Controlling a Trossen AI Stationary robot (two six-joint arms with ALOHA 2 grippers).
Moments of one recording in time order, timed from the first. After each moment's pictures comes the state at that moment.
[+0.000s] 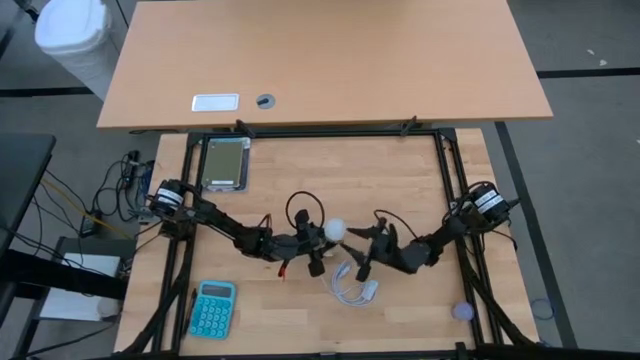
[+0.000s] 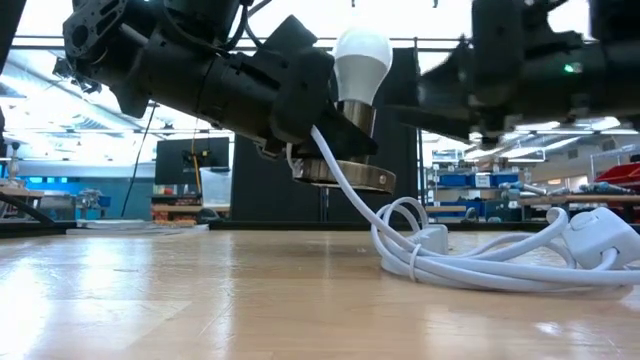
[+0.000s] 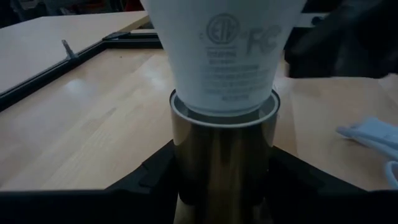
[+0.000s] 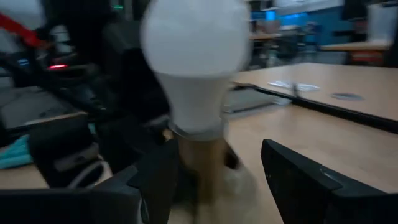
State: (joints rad) left arm -0.28 1.89 0.81 0.79 -0.57 -0.11; right arm 0.53 1.92 0.49 1.50 0.98 0.06
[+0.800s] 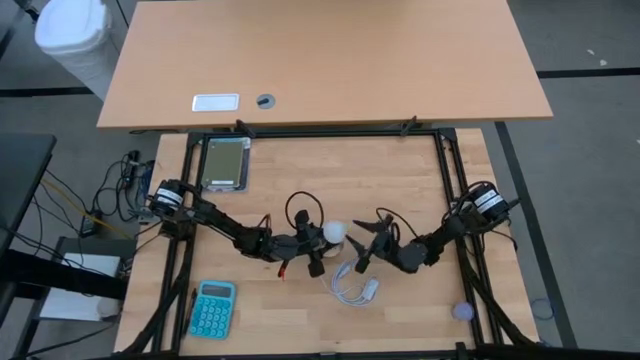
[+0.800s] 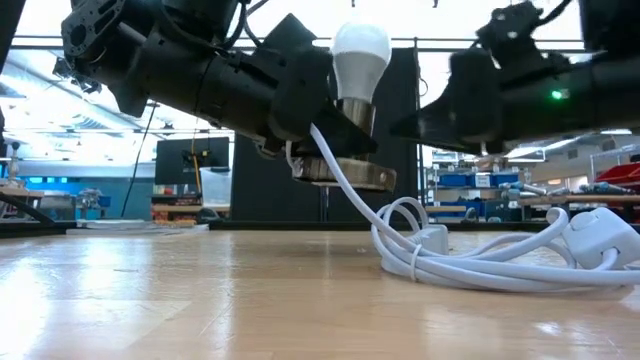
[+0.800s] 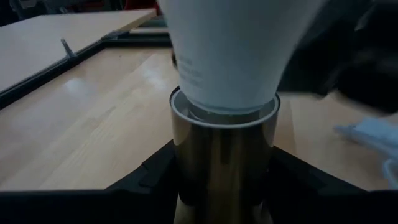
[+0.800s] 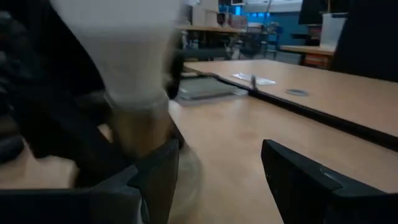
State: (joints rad) left arm -0.28 1.89 0.81 0.79 -0.57 -0.11; right arm 0.51 1.92 0.50 1.39 1.09 0.02
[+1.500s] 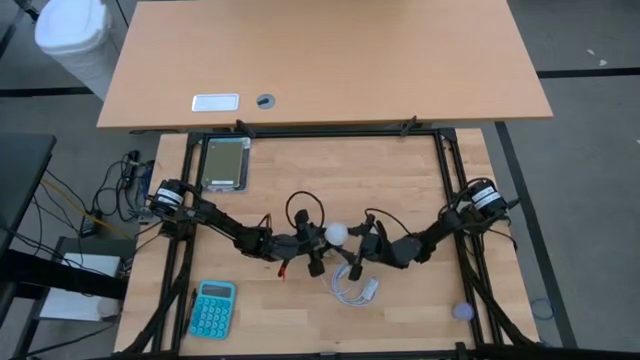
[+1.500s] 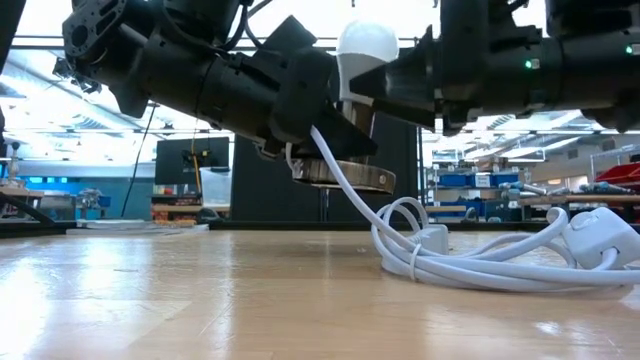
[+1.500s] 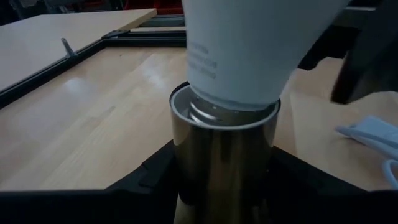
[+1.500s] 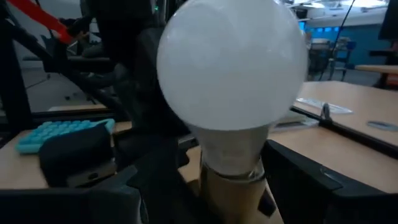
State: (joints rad) left arm -0.28 1.89 0.81 0.79 -0.57 -0.12; right arm 0.44 1.92 0.57 1.43 0.77 -0.05
